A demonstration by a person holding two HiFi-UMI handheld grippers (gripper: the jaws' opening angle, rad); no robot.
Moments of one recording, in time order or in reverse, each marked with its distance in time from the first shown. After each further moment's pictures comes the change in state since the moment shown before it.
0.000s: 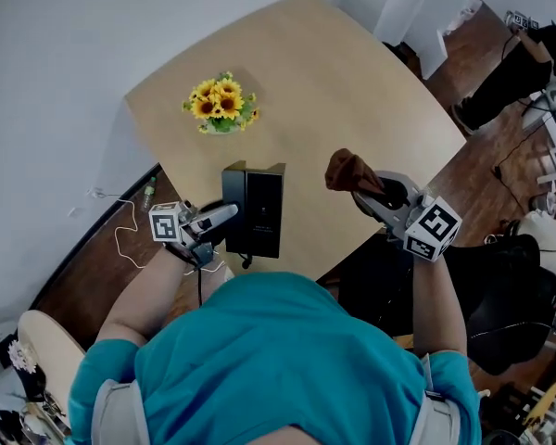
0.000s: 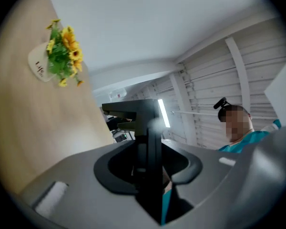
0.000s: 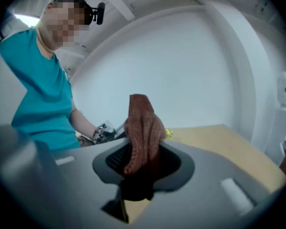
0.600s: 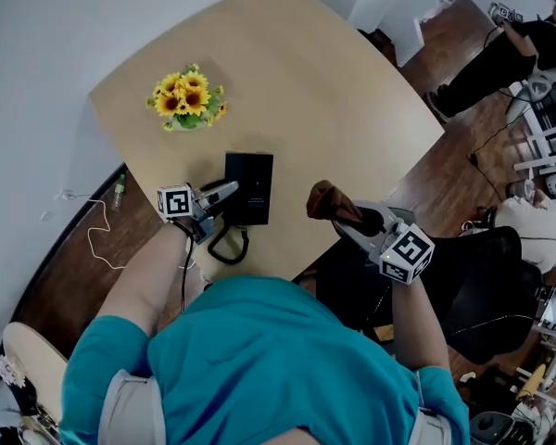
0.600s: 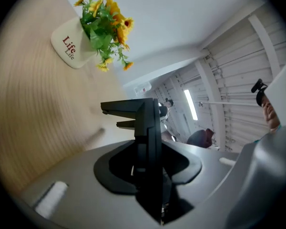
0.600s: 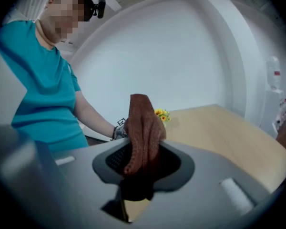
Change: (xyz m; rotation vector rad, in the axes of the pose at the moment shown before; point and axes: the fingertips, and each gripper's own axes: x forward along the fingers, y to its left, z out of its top) left arm 0.041 0.163 -0.028 -0.086 0.074 0.285; right arm -0.029 0.019 -0.078 0.122 0.132 -0.049
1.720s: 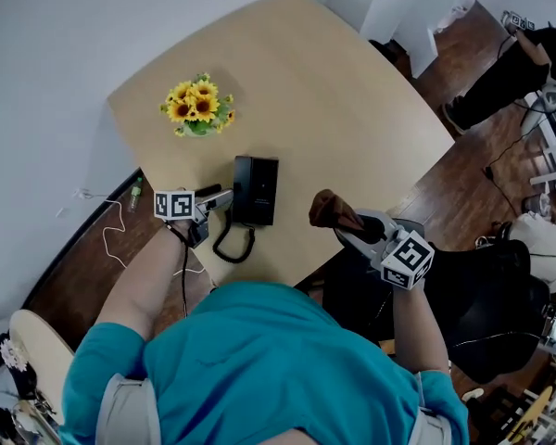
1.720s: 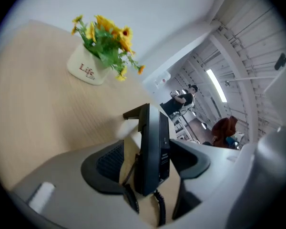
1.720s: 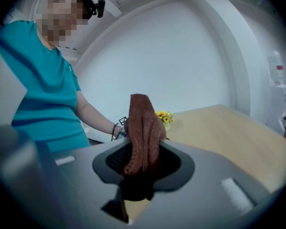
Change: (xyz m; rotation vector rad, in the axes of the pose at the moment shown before) left arm -0.036 0.026 0.000 0.152 0.085 0.370; right arm -0.014 -0.004 -0.010 0.011 -0.051 0.071
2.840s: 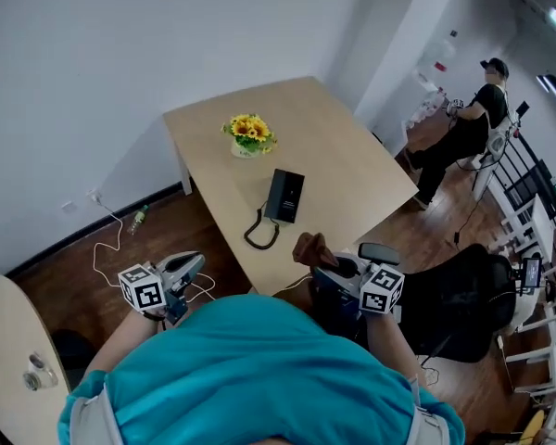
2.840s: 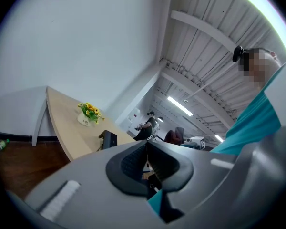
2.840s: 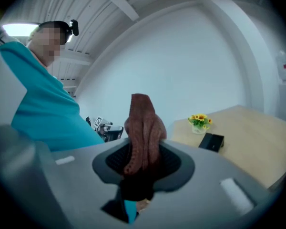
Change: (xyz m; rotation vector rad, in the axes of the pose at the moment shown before) left arm -0.344 -0.188 -0.163 0.276 -0.467 -0.176; right arm 0.003 0.277 0.013 0.006 -0.056 0.091
